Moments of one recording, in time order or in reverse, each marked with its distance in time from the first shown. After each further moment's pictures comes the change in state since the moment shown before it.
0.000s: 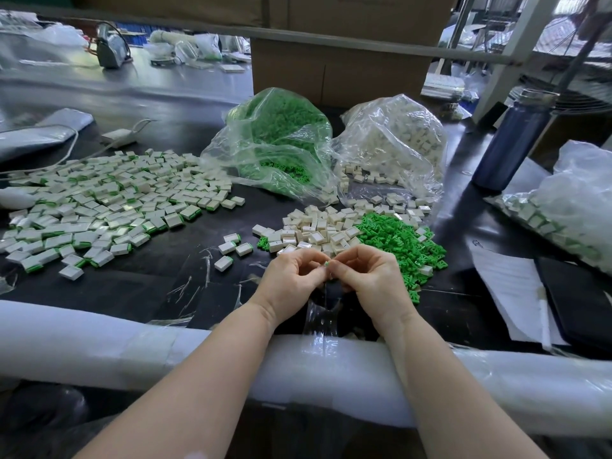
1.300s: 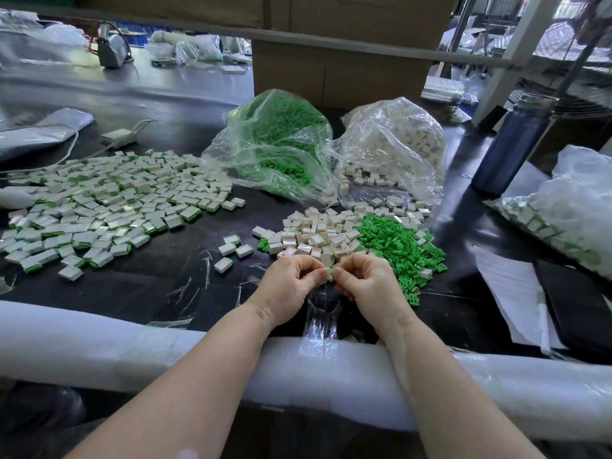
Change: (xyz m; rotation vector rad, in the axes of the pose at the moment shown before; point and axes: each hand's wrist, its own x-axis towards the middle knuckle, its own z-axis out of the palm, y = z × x) left_hand 0.002 -0.006 -0.004 0.099 -0.060 0.003; right_hand 0.002 0.003 -0.002 -0.241 -0.035 0.051
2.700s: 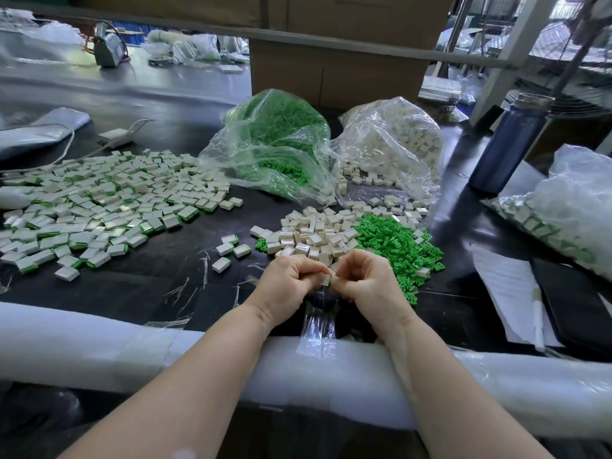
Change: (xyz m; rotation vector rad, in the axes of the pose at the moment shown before) left_hand -0.003 0.006 0.001 -0.033 0.020 0.034; right_hand -0.001 -0.001 -0.003 0.041 -0.025 -0.046
